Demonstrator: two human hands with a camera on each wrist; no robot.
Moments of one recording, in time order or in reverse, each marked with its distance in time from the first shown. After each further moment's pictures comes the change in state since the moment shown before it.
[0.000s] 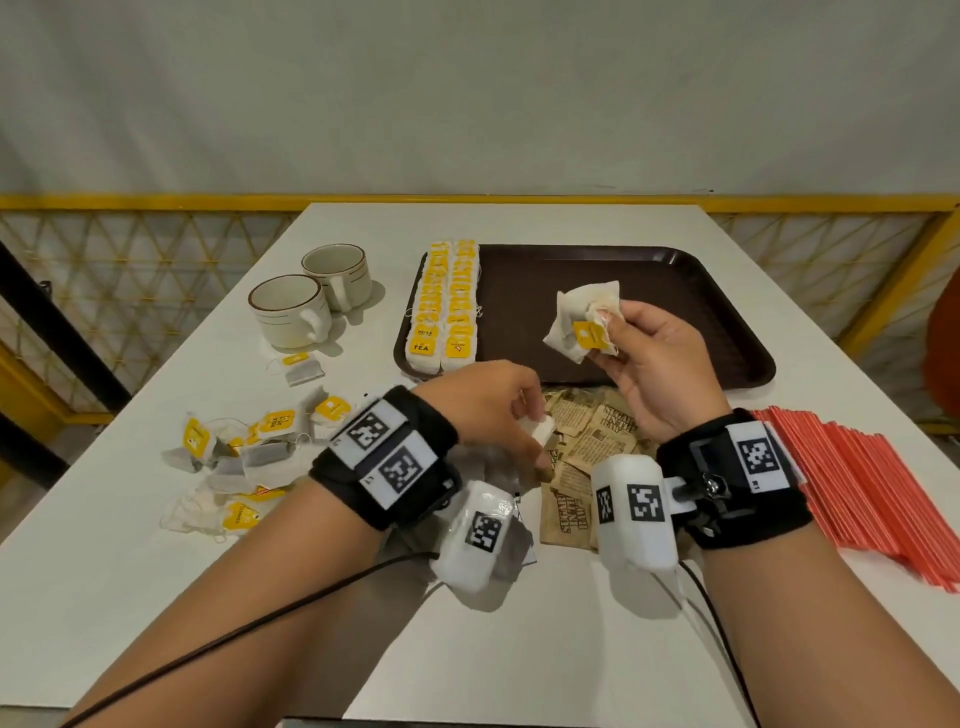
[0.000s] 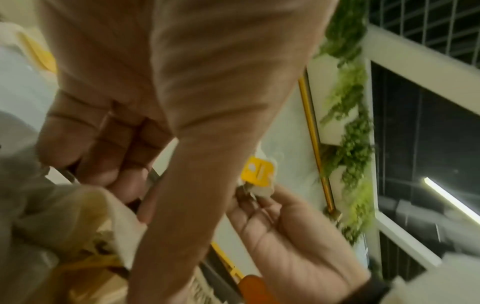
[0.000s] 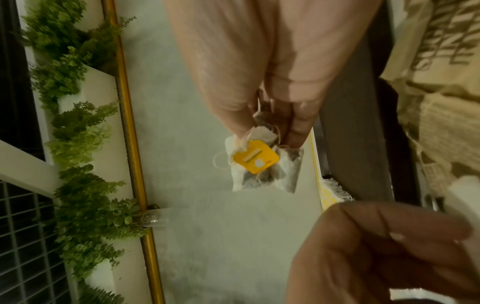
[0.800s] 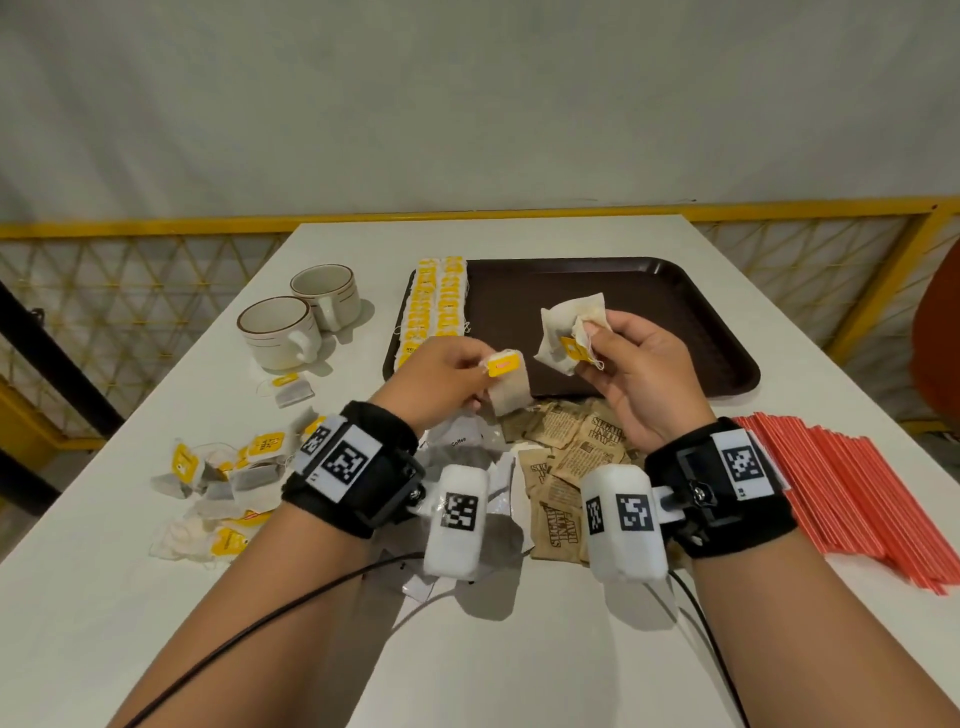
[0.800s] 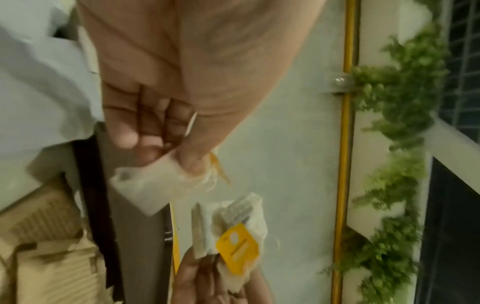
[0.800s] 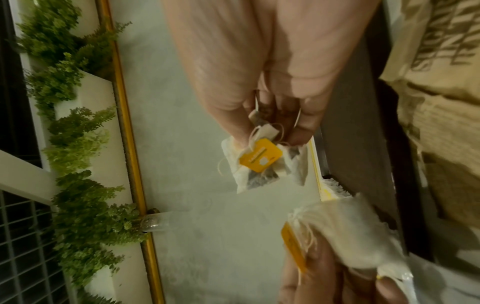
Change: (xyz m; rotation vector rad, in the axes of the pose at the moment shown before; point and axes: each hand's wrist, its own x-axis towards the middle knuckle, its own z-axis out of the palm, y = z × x) left_hand 0.007 -0.018 -0.012 -0.628 0.310 0.026; right_hand 0.001 -0.003 -0.003 0.062 0.003 0.016
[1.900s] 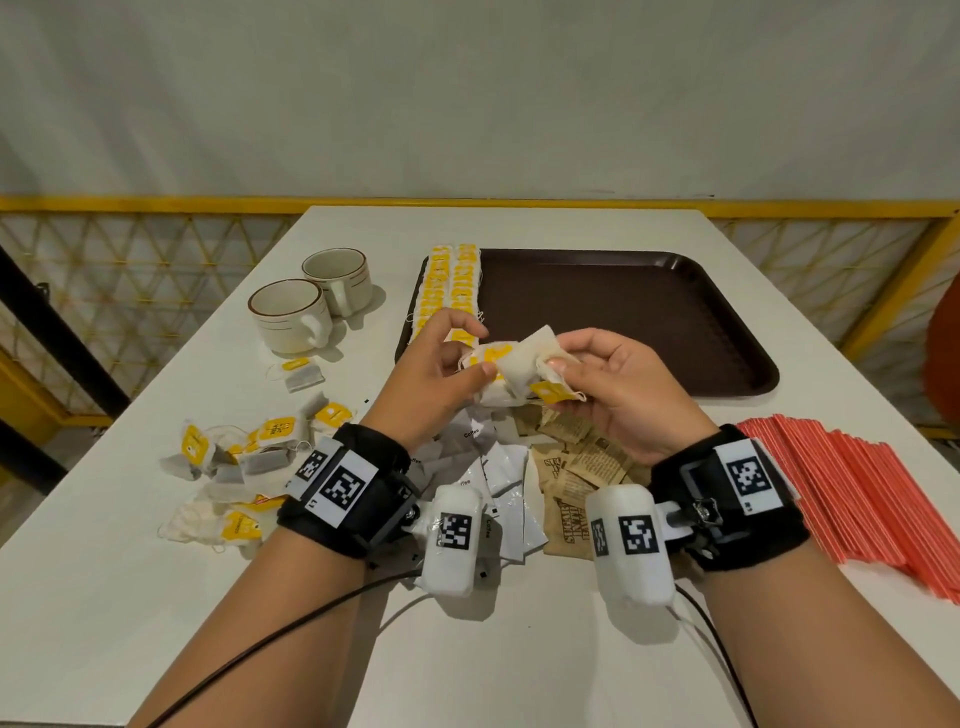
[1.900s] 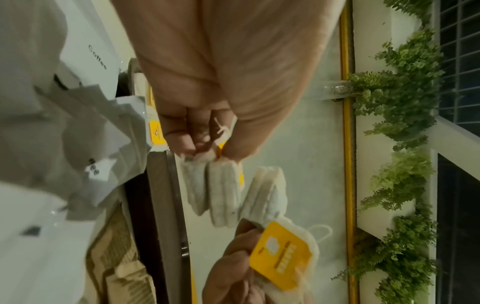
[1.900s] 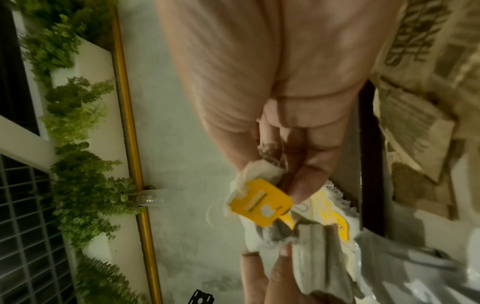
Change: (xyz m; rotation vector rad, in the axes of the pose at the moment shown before) left_hand -0.018 -0.027 -0.005 -0.221 0.135 0.202; right_hand -0.012 0.011 0.012 -0.136 -0.303 0.111
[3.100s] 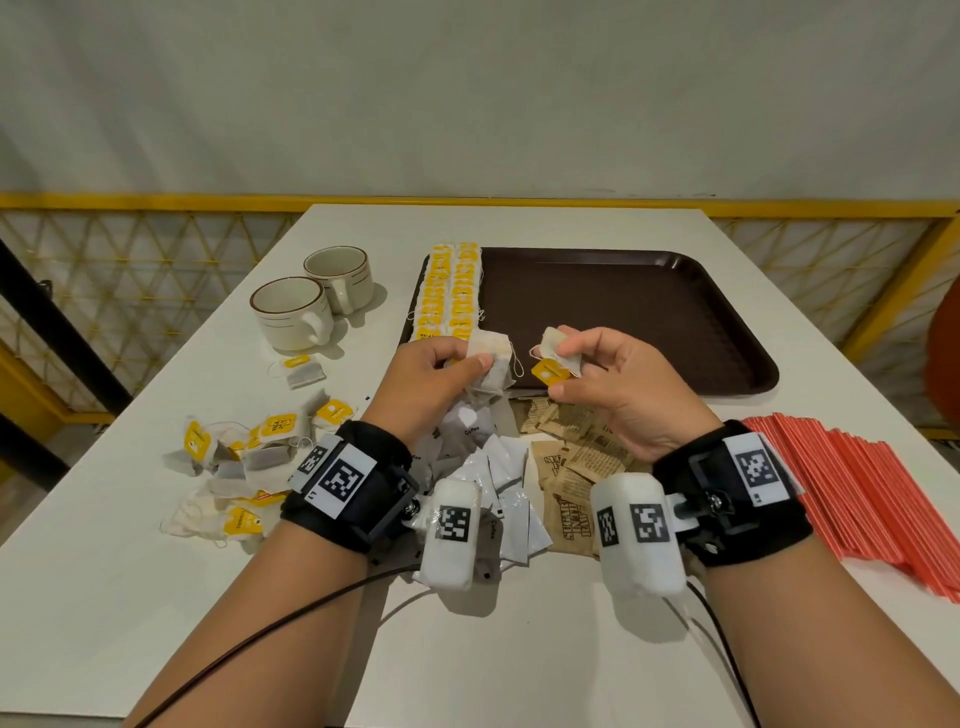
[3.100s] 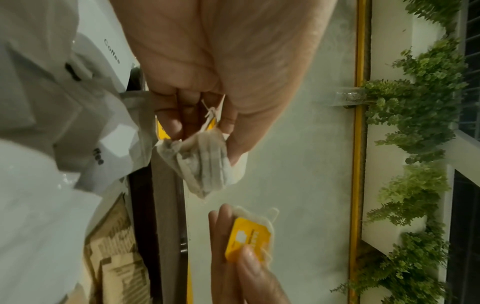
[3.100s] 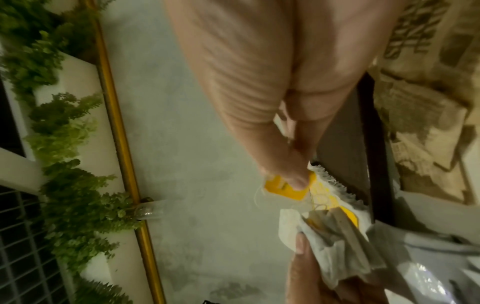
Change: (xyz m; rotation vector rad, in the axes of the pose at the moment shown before) left_hand 0.000 0.001 0.002 0.060 0.138 -0.151; right_hand 0.000 -0.001 -0.001 0.023 0.061 0.047
